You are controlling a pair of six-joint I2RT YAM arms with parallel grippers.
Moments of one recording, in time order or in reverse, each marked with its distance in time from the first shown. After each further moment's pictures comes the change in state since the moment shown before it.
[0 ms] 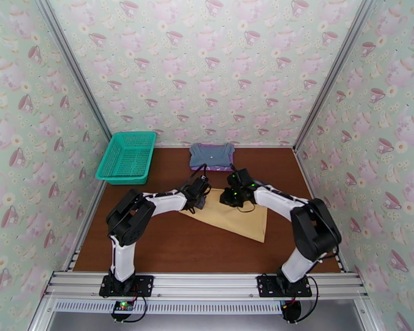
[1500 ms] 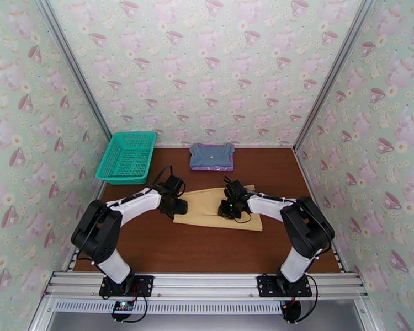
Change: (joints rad) left arm 0.195 -0.250 -0.117 -0.404 0.304 -0.239; right arm 0.031 0.020 -0.098 0.021 0.113 -0.016
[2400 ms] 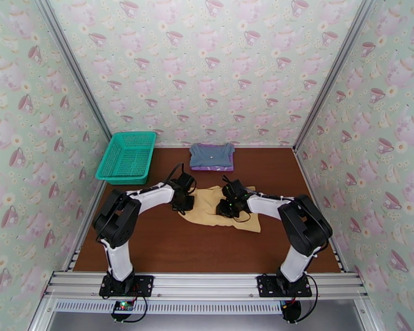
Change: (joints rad) left arm -0.050 0.151 0.129 0.007 -0.005 -0.053; right arm 0.003 0.026 -0.008 0.084 -0.075 -0.018
